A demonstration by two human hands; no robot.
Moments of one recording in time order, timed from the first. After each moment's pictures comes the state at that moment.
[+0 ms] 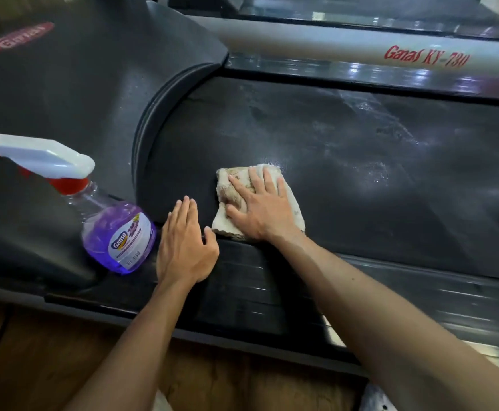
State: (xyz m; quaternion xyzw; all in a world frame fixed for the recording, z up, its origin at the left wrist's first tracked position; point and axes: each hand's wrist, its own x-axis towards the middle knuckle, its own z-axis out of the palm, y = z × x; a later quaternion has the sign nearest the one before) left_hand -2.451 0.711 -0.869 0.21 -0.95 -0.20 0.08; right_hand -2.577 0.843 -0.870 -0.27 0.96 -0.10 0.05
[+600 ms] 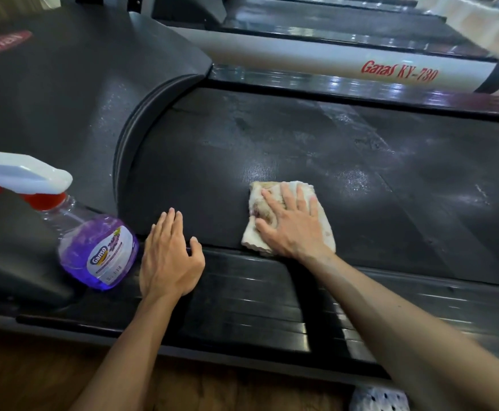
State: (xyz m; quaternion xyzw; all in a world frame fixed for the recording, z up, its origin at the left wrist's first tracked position) left_hand -2.452 0.712 -0.871 0.22 -0.95 -0.20 0.08; right_hand -2.585 0.924 -0.871 -0.19 0.98 -0.07 0.04
